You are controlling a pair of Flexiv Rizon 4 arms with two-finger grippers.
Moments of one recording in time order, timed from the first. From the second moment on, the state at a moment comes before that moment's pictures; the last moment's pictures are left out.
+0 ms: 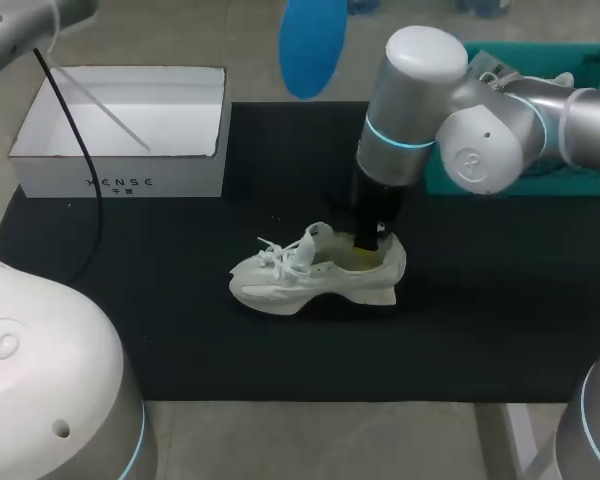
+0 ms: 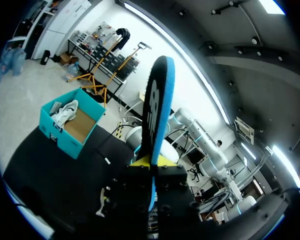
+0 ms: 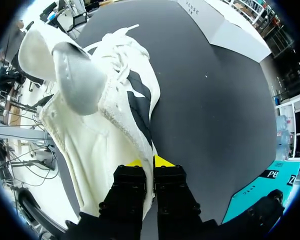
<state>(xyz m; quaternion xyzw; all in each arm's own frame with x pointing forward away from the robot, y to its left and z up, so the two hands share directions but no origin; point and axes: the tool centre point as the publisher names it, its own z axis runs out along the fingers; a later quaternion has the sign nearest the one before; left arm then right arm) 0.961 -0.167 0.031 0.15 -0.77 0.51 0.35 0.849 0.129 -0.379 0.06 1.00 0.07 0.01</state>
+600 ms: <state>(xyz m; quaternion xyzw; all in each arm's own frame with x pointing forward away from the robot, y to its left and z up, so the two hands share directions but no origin) 0.962 -0.167 0.031 0.15 -0.77 0.51 0.35 0.844 0.084 -0.265 0.06 0.99 0.08 0.03</state>
